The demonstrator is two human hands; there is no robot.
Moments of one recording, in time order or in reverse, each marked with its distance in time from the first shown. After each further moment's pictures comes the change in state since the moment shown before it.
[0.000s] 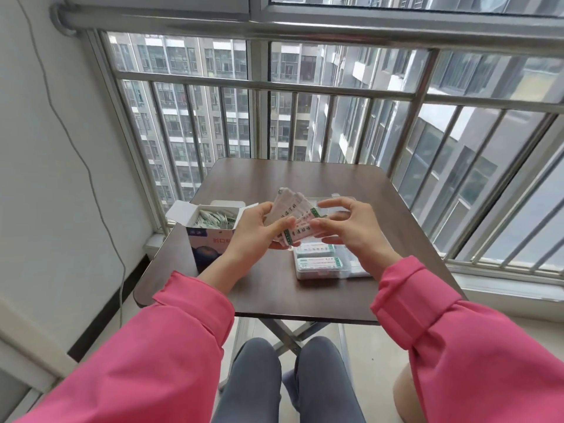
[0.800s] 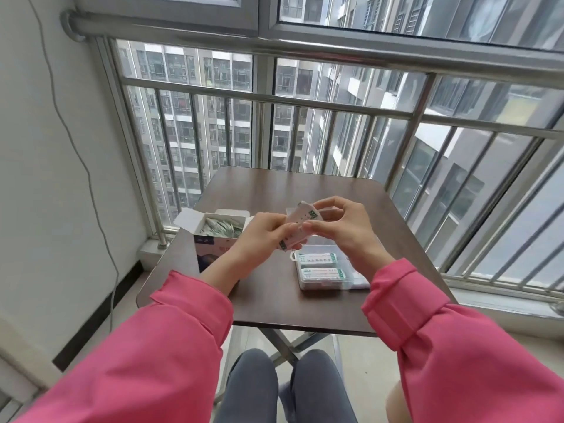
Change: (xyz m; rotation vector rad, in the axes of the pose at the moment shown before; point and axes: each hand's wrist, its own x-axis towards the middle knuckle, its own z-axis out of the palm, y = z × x) left_hand 0.008 0.007 -0.015 0.149 -0.177 0.061; right_hand 0.007 -0.018 0.022 -0.042 0.020 -0.106
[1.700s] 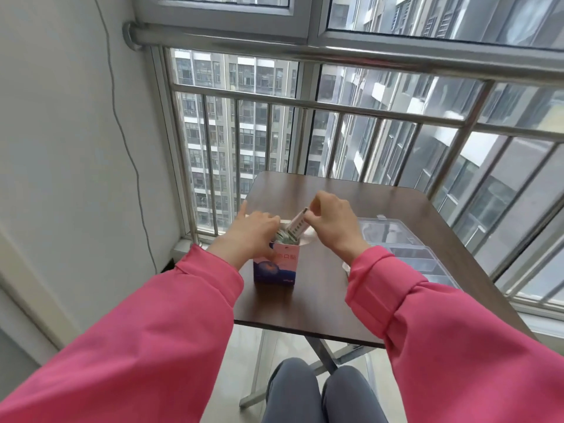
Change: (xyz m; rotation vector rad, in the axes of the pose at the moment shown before) left_hand 0.002 -0.024 -0.113 1.402 -0.188 -0.116; right_hand 0.035 -0.018 0.114 -0.807 0.013 -0.193
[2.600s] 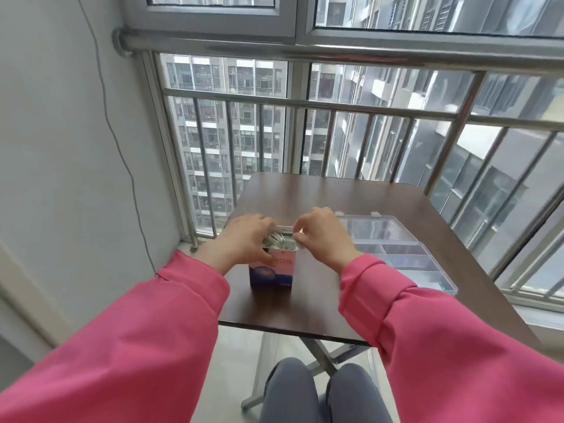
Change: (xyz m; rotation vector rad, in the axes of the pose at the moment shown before) left_hand -0.001 0.015 -0.002 -0.081 0.070 0.007; right_hand -0.008 0.028 0.005 -0.195 -0.130 -0.175
